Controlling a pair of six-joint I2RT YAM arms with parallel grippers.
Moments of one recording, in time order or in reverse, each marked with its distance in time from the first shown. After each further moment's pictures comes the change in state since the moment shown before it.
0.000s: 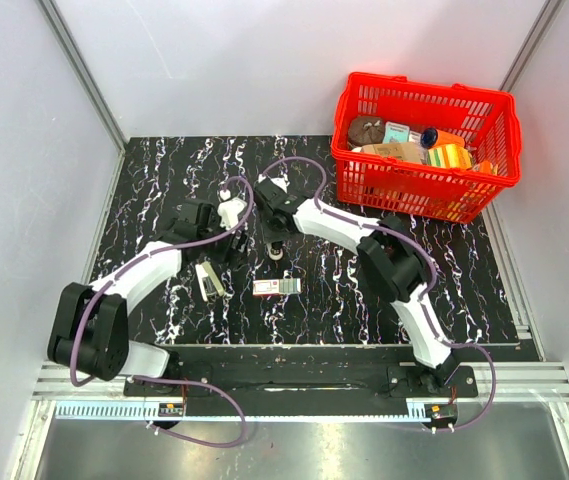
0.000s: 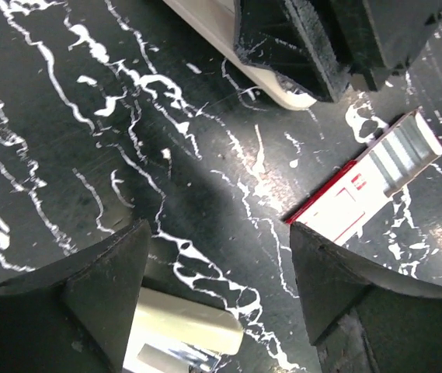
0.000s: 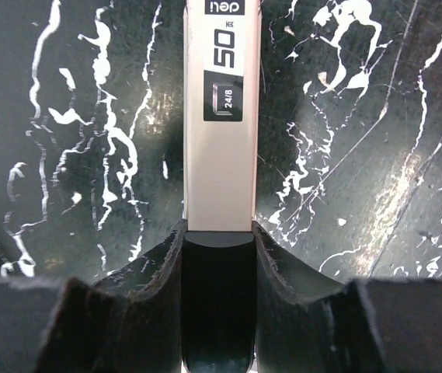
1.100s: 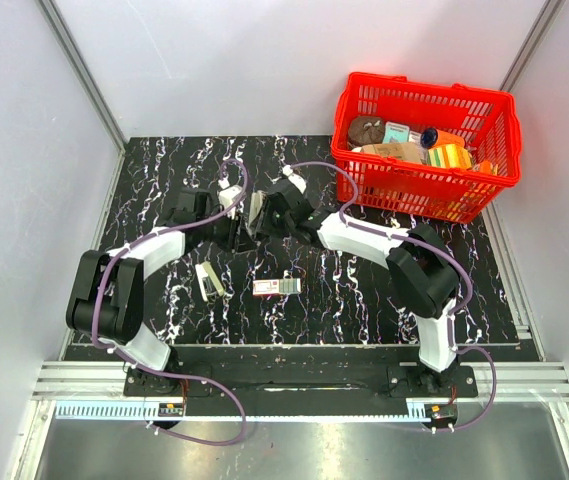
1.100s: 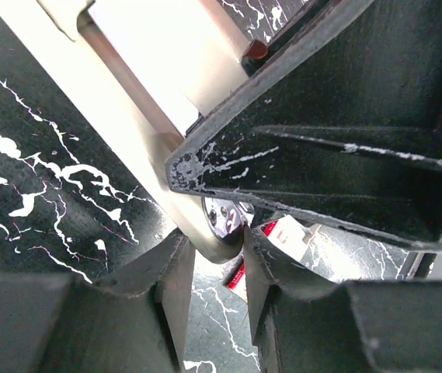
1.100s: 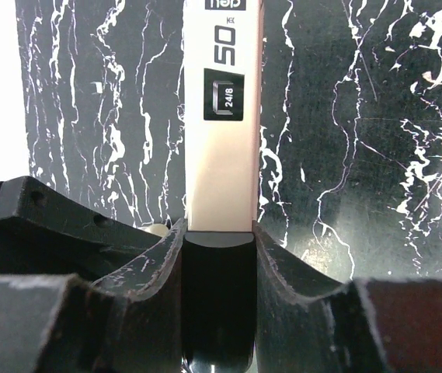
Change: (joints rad) left arm 0.093 0.227 0.068 0.216 0.426 -0.138; right arm 0.002 -0.294 -0.407 0.520 -0.105 0.400
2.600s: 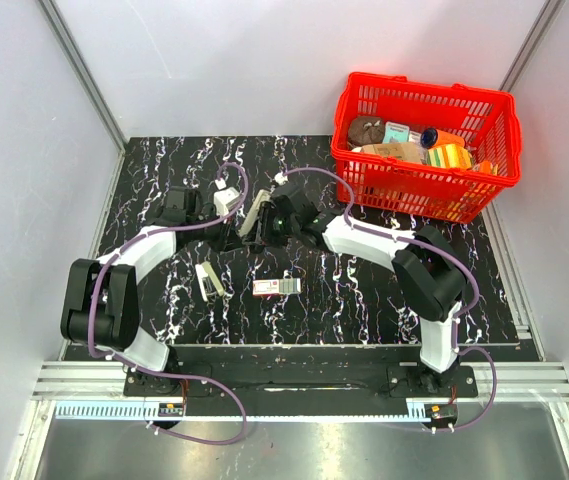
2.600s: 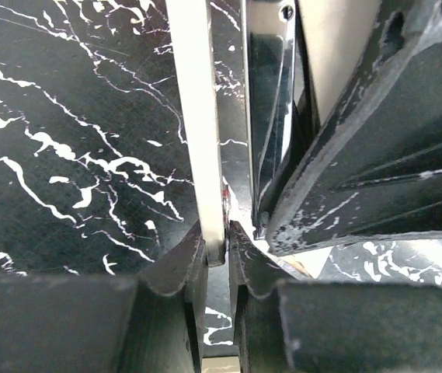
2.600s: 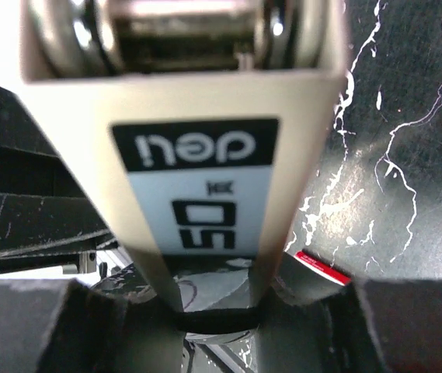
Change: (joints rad) left arm 0.061 -0.049 0.015 -0.122 0.058 0.292; right arm -0.006 -0.044 -0.068 0.035 -0.275 -0.013
